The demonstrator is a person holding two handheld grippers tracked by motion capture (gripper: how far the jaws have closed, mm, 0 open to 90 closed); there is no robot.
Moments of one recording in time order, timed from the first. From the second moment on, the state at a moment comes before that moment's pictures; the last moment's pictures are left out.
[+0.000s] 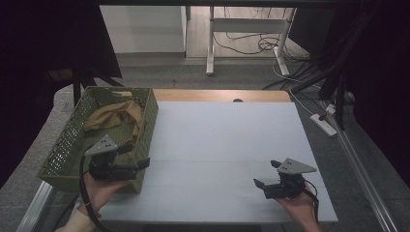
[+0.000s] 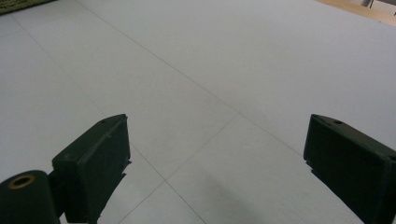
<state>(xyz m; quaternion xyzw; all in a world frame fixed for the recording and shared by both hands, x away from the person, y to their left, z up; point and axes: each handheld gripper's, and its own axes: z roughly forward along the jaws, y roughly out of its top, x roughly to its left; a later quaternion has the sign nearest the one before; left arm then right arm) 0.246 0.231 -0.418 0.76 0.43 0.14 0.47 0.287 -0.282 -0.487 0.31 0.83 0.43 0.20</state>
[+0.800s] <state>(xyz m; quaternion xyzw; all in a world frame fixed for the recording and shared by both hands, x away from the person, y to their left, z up) 0.279 0.240 -0.407 0.74 0.46 0.14 0.48 0.288 -0.280 -0.490 0.30 0.83 0.43 0.19</state>
